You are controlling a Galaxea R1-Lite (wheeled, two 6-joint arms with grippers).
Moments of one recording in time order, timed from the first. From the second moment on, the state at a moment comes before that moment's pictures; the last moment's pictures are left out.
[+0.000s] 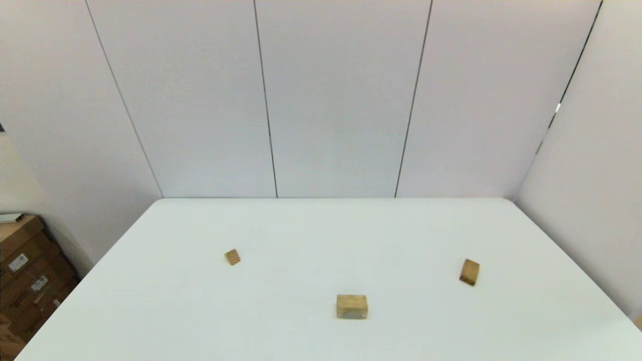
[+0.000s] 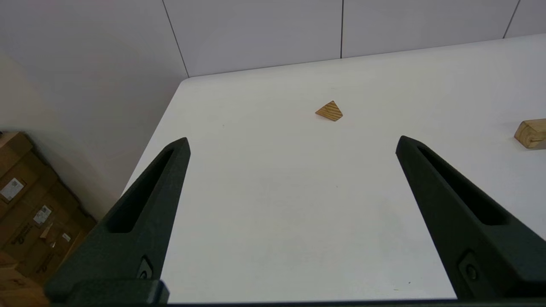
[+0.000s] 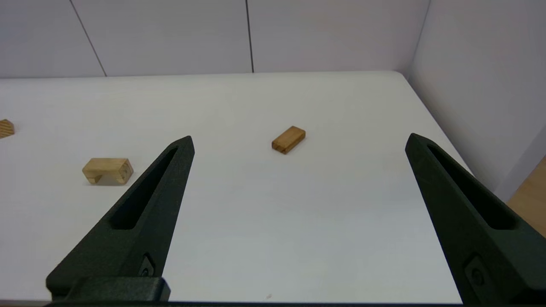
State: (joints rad) left arm 0.01 0.00 0.00 0.01 -0.03 0.08; right arm 0.00 0.11 -0.08 -0.01 0.01 0.04
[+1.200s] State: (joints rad) left arm 0.01 0.00 0.00 0.01 -0.03 0.08; right arm 0.00 1.35 -0.70 0.00 0.09 0.04
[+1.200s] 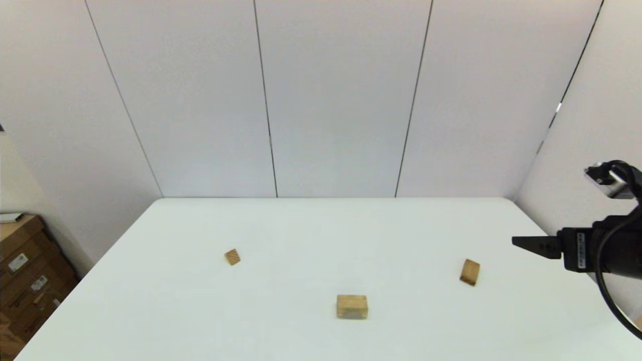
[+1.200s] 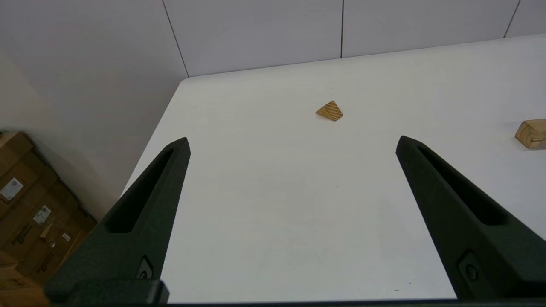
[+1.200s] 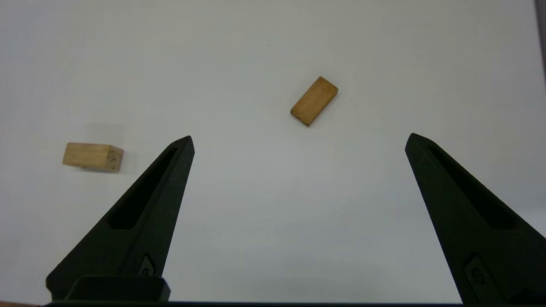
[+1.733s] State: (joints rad) left arm 0.01 0.00 0.00 0.01 -0.03 0.08; right arm 0.00 1.79 -0.96 0.01 0.08 0.00
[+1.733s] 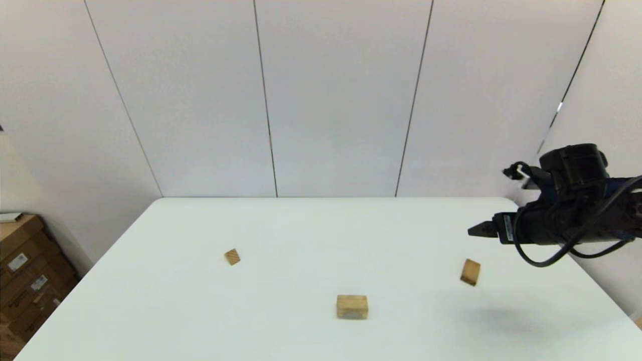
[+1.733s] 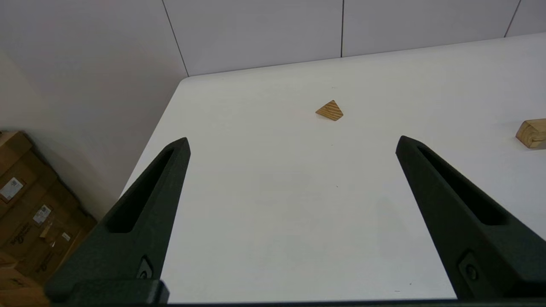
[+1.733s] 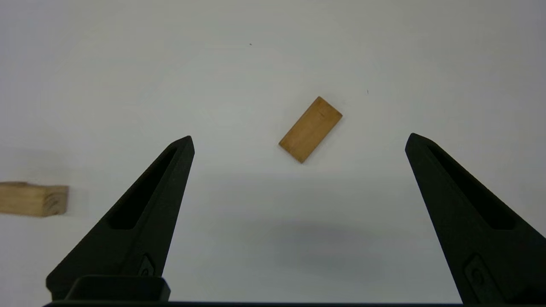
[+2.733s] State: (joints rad) left arm 0.01 0.00 0.00 0.01 -0.03 0.08; right arm -0.02 2.04 -1.22 0.46 0.15 -0.94
